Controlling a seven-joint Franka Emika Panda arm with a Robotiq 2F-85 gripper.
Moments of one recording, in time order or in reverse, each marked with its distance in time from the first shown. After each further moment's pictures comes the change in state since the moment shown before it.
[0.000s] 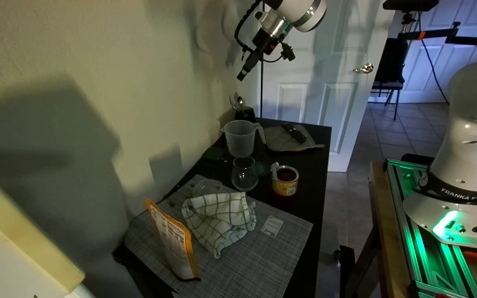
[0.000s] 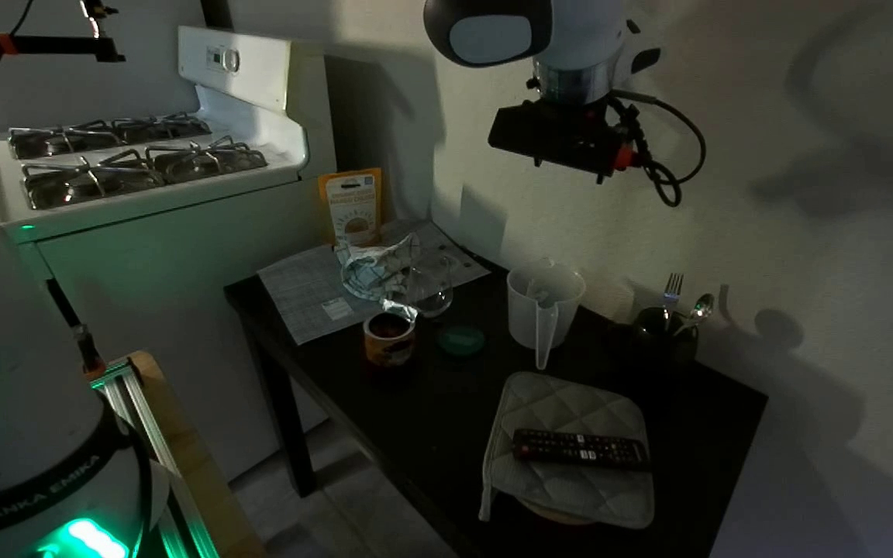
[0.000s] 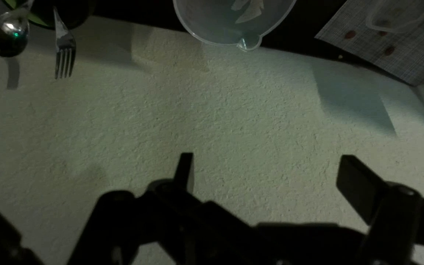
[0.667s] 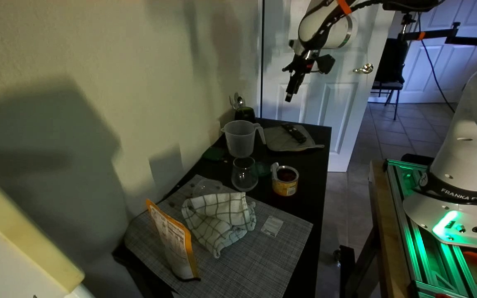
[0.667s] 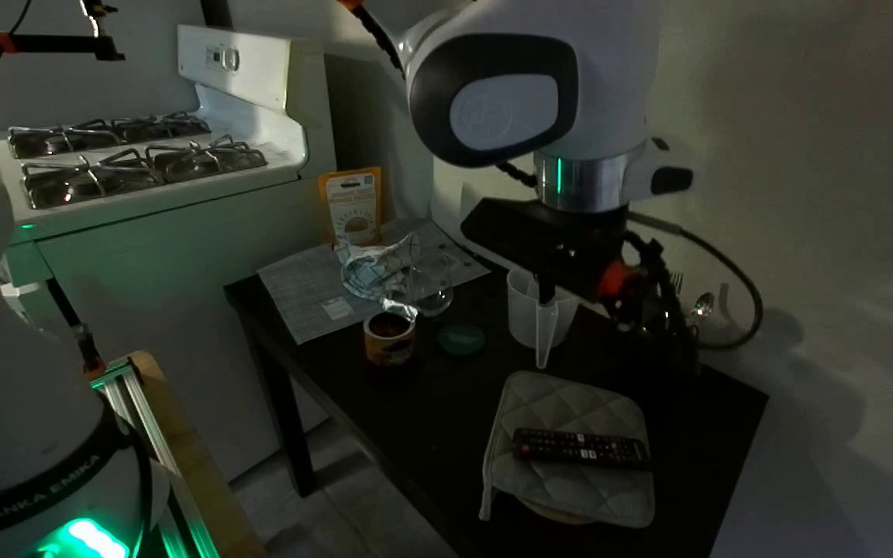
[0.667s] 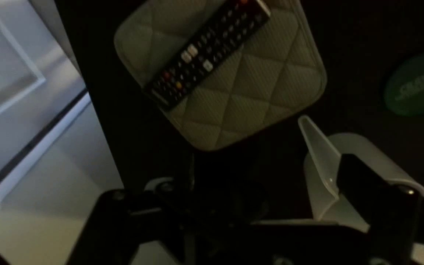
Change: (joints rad) arm -0.378 -0.039 0.113 -0.225 -0.657 0.009 0.561
